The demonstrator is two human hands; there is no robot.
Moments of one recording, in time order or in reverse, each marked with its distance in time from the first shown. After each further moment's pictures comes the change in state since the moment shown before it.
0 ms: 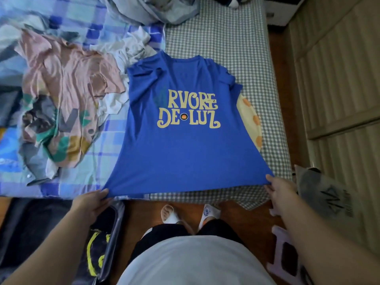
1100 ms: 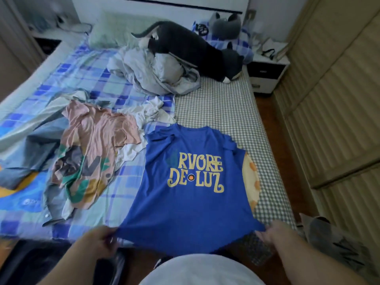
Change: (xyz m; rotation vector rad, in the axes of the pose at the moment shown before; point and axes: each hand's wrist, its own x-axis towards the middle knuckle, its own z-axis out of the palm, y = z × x) left_hand -0.071 0.015 -0.012 -0.074 -0.281 -0.214; right_hand -0.061 -0.021 0.001 0.281 -0.195 0.117
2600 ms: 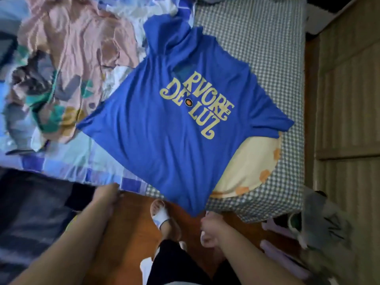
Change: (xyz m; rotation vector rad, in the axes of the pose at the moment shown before) left_hand 0.130 -0.046 0.030 0.128 0.367 0.140; right_hand 0.015 0.208 0.060 -1.212 -0.175 0.161
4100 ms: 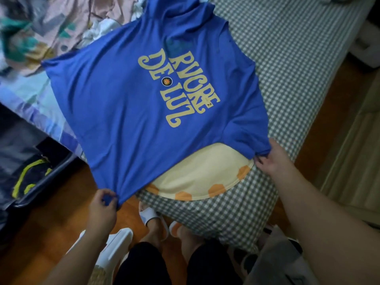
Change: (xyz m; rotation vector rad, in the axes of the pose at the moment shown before) left_hand -0.104 -0.188 0.232 -0.095 0.287 0.292; right_hand 0.158 -0.210 -0.379 0.643 0.031 -0.413
